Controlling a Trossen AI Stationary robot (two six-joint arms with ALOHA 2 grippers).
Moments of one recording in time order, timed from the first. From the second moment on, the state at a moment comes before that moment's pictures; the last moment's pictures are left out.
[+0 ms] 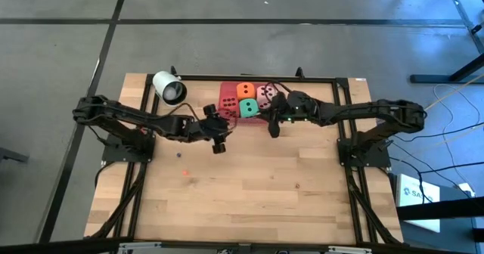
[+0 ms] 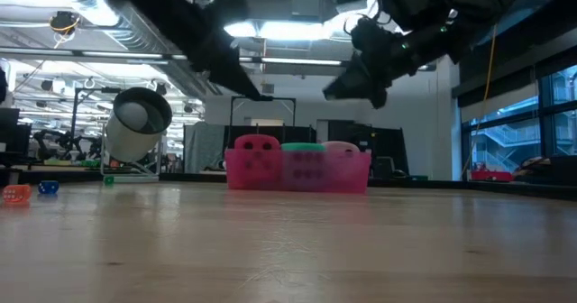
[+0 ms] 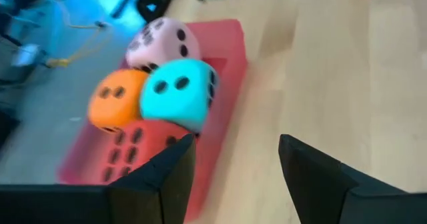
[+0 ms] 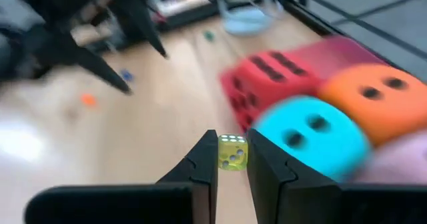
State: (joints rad) left arm -0.07 1.35 0.85 -0.12 -0.50 0.06; right arm -0.25 1.42 0.70 0.31 -0.11 0.20
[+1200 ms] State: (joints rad) left arm 0.12 1.19 0.51 0.40 -0.16 -0.07; right arm -0.41 1.77 1.11 -0.42 -0.07 -0.24
